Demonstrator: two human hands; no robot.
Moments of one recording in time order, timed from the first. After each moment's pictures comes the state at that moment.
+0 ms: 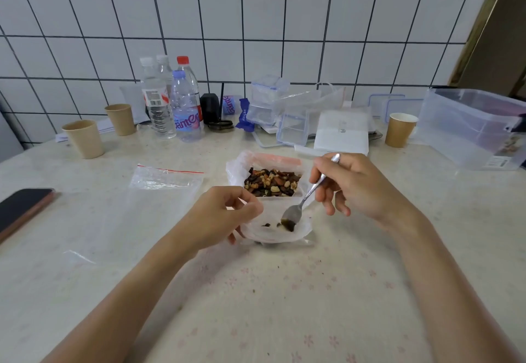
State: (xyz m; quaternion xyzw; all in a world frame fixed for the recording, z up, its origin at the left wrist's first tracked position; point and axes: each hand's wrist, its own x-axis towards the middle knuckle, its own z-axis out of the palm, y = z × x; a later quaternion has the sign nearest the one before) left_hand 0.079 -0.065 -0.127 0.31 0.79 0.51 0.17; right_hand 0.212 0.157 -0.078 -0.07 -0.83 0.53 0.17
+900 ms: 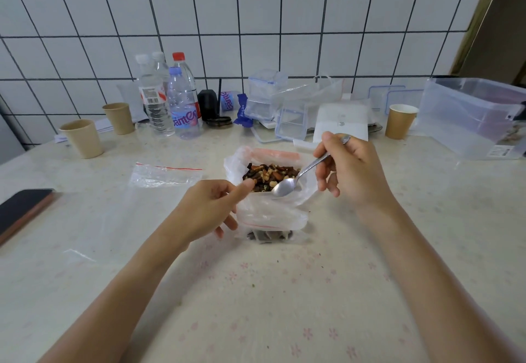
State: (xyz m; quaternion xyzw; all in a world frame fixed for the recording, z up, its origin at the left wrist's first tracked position) left_hand 0.075 -0.071 -0.122 0.24 0.82 0.49 0.15; right_hand 0.198 0.148 -0.088 -0.11 -0.74 0.58 0.33
